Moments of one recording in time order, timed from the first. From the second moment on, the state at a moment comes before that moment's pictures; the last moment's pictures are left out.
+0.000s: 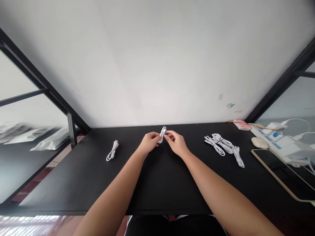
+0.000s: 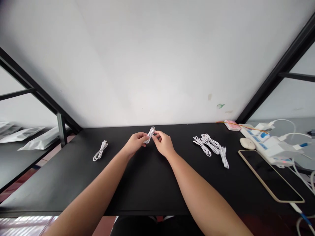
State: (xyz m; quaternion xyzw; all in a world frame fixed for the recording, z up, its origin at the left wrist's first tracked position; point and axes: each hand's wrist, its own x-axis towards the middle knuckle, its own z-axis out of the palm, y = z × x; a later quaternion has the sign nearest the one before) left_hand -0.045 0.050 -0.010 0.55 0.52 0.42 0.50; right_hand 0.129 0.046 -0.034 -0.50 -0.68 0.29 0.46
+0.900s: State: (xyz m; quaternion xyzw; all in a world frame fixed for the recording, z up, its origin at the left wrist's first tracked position) left_hand -0.040 0.039 -0.028 0.59 0.47 0.46 0.46; right_hand 0.135 0.044 -0.037 -0.44 -0.65 0.42 0.45
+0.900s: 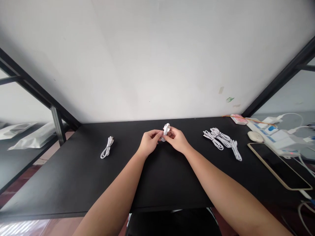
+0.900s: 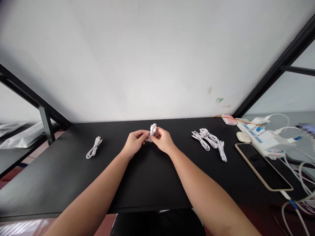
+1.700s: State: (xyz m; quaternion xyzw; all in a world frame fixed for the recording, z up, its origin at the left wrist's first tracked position) left_hand -0.046 0.034 -0.021 0.67 0.50 0.44 0.33; right_hand 0.132 0.046 -0.041 -0.44 -0.65 0.44 0.43
